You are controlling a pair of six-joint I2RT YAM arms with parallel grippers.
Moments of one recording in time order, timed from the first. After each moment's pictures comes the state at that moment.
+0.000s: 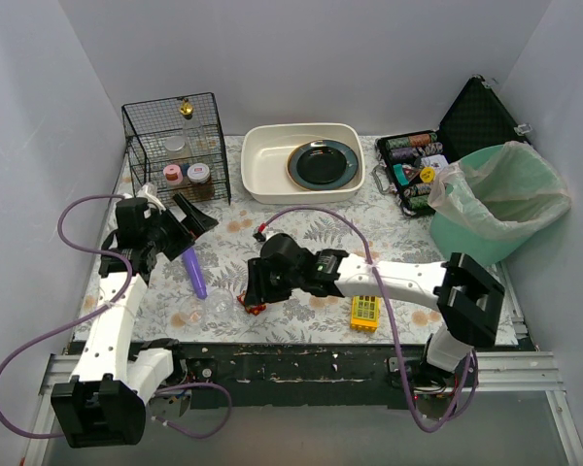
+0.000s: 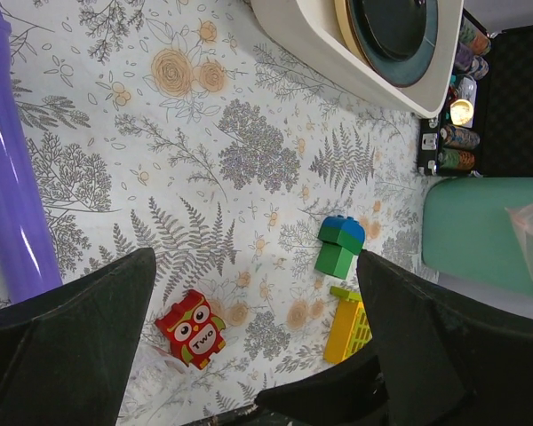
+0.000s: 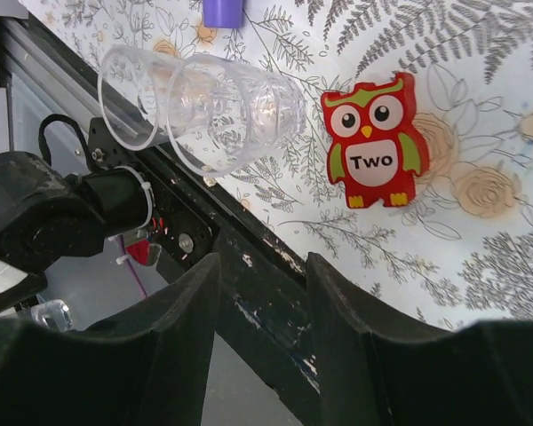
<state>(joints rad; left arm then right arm) 0.05 0.96 0.82 -0.49 0.39 -0.68 1.17 1.61 1.13 -0.27 -0.11 0.86</state>
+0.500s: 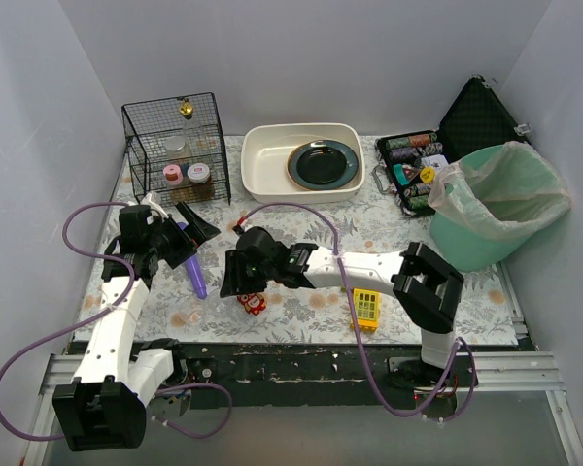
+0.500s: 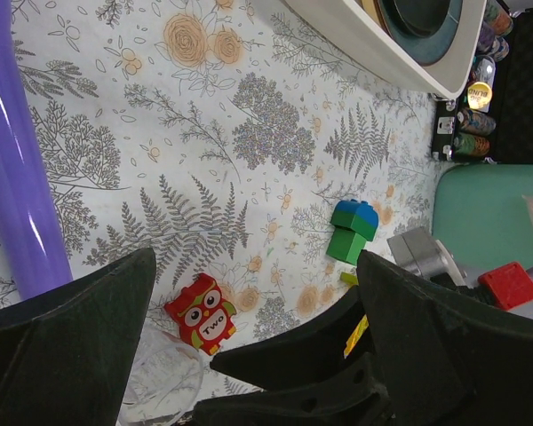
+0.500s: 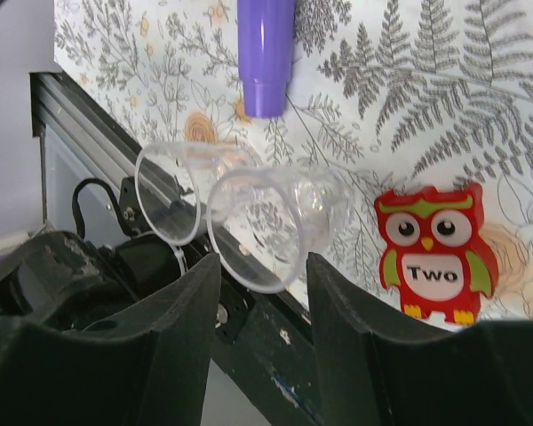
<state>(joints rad) 0.05 0.93 0.76 -0.50 0.41 -0.68 1.18 1.84 1.30 -0.19 -0.13 0.91</state>
